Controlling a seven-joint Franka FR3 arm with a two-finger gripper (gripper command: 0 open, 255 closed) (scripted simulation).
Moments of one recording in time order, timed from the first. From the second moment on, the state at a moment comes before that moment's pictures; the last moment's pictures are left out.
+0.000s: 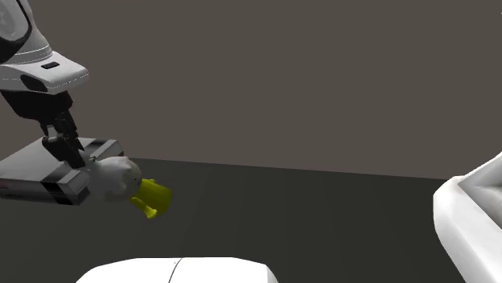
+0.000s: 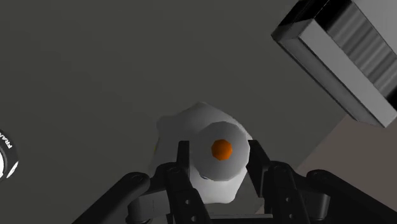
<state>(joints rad) 0.06 -0.88 0.61 -2.45 0.51 1.76 1.36</state>
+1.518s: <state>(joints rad) -0.39 -0.57 1.48 -1.80 0.56 1.83 1.92</state>
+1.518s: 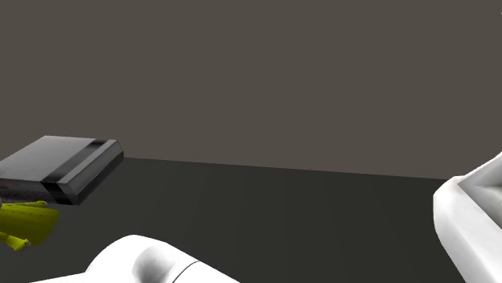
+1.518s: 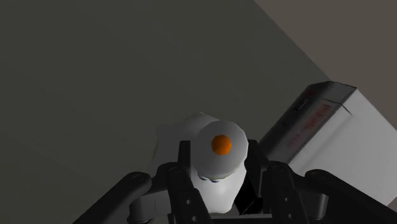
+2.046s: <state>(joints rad) -0.45 -0.59 1.57 -1.79 0.60 1.89 1.93</state>
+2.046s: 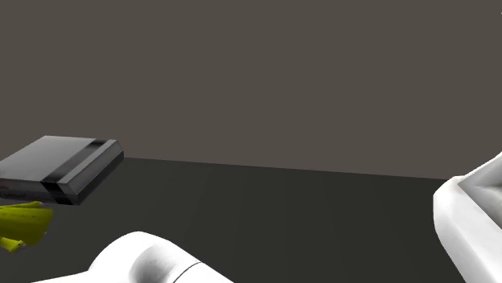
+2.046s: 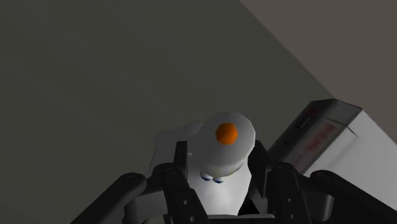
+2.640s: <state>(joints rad) -0.46 -0.64 1.62 -1.87 0.77 1.99 1.89</state>
